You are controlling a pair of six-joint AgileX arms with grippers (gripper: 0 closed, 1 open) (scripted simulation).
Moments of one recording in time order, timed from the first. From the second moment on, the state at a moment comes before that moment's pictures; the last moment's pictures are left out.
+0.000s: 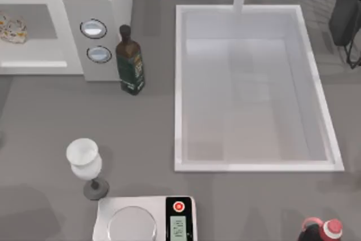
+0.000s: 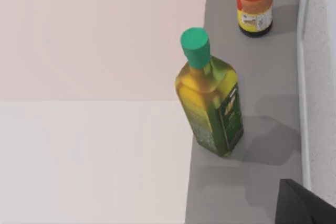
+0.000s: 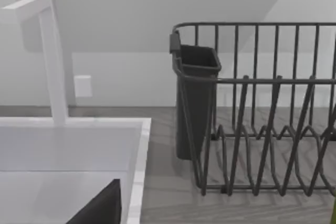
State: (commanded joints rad) left arm 0.87 1.24 0.95 -0.45 0.46 0.67; right arm 0.00 0.00 0.00 0.00 0.00 0.00
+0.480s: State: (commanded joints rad) left arm 1.04 1.72 1.35 -0.74 0.65 0.91; right arm 0.00 0.00 0.00 0.00 0.00 0.00
